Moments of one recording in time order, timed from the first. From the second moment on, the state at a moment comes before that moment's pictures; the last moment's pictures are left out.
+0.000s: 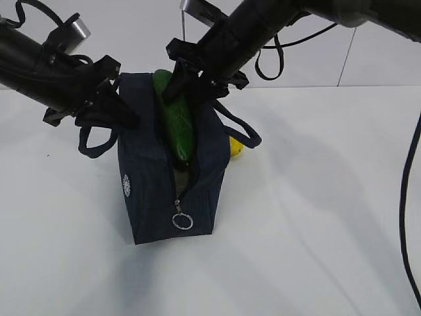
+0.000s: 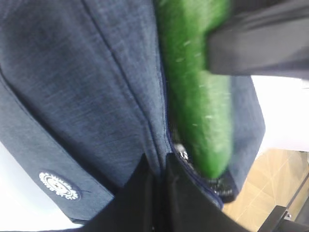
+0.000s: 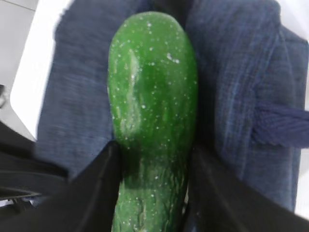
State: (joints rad) left arm -0.21 1.77 -1.25 -0.94 0.91 0.46; right arm 0.39 2.30 -2.21 0.70 1.24 -0.23
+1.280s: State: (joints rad) left arm -0.21 1.77 -1.25 -0.95 0.91 0.46; right arm 0.40 2.37 -2.17 0.84 1.23 -0.28
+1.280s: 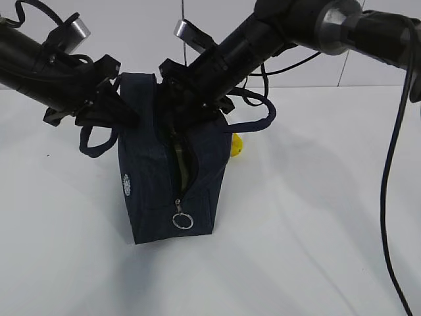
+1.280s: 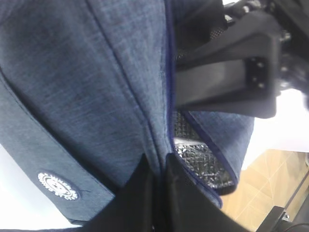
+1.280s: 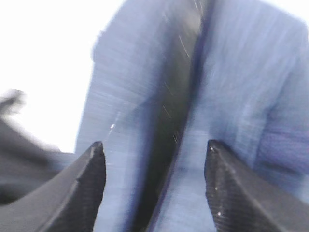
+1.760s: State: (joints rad) left arm -0.17 1.77 -1.25 -0.91 0.92 0.46; right arm 0.39 2.29 -2.37 0.76 1.23 -0.28
